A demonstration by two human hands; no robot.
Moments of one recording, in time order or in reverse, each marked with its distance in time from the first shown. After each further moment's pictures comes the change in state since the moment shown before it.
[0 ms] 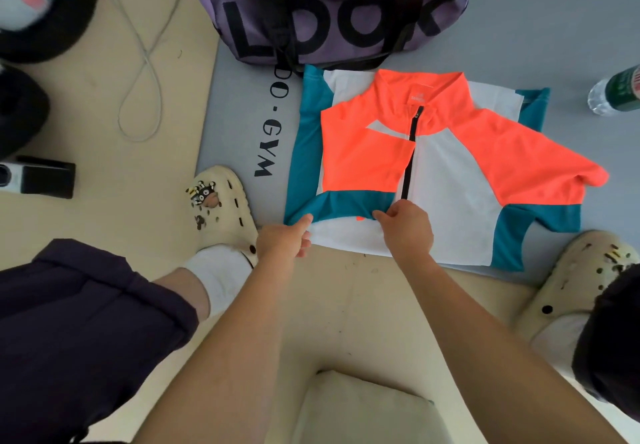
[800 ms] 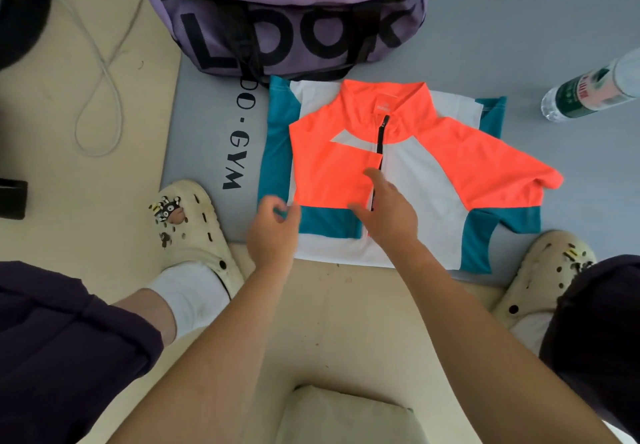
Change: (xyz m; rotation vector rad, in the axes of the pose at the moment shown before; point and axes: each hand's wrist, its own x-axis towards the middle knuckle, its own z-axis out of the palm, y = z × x) left_hand -0.013 0.016 0.031 0.091 0.229 0.634; right_hand 0.023 -0.003 -0.032 -0.126 0.044 -0.404
